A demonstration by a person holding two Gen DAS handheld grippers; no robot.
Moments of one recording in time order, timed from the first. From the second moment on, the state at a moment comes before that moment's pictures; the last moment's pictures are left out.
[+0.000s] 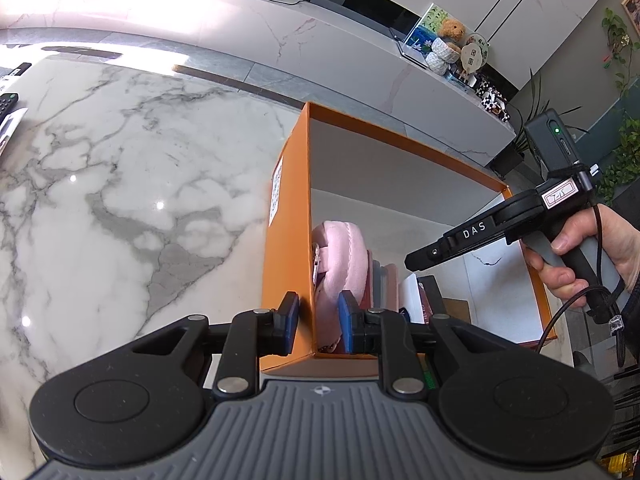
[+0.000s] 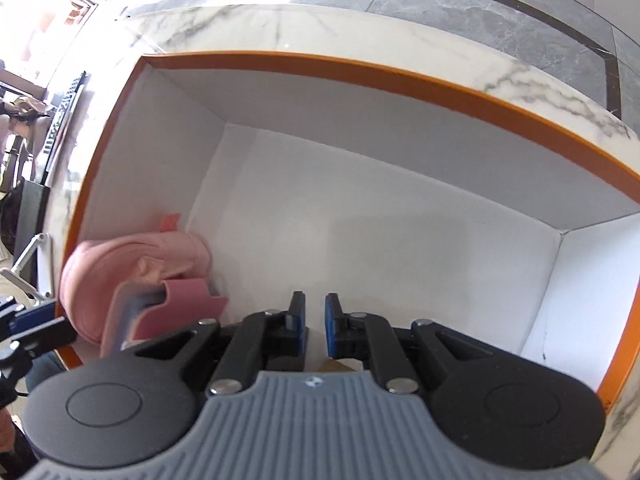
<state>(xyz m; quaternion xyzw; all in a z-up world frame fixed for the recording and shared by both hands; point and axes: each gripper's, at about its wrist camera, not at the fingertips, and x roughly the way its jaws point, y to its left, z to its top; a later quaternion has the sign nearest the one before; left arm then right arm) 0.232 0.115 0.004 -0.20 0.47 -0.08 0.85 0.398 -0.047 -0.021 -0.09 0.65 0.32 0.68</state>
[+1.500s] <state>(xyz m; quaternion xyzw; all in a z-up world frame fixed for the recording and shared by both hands) 0.204 0.110 0.034 -0.18 0.43 -0.08 0.88 0.346 -0.088 -0.029 -0.34 0.59 0.40 0.62</state>
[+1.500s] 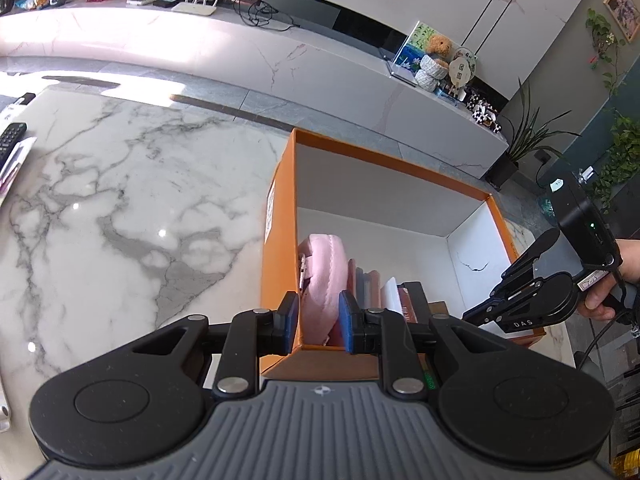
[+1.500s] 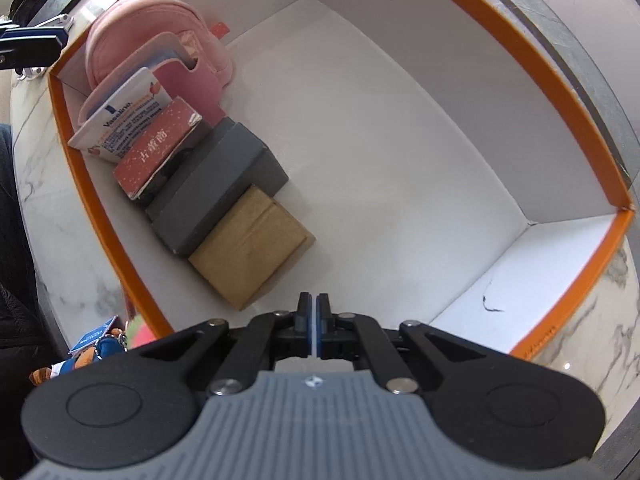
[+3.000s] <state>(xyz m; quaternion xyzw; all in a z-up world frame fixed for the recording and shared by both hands) 0.053 -0.078 -0.041 0.06 0.50 -0.24 0.83 0.012 -0.222 -0.016 -0.09 0.31 0.16 0.93</state>
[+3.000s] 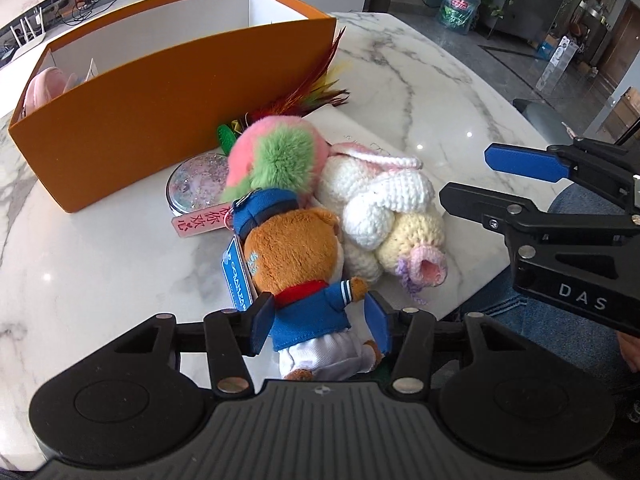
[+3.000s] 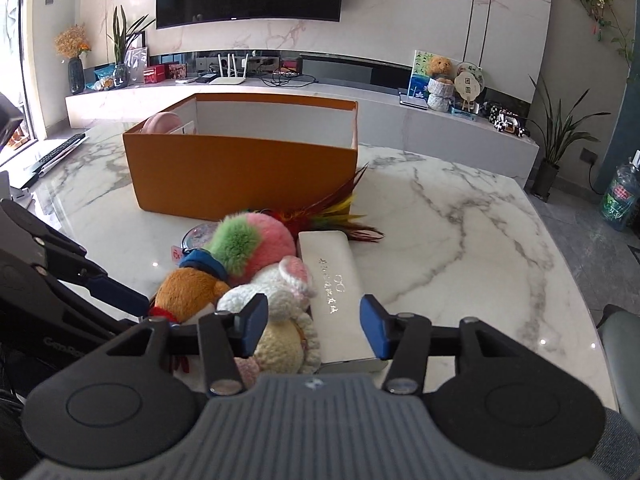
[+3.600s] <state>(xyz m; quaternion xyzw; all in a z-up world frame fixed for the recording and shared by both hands) 0.065 -0.056 -0.059 0.05 0.52 -0.19 0.83 0.036 -0.197 -0.042 -0.11 0.37 0.21 0.90</state>
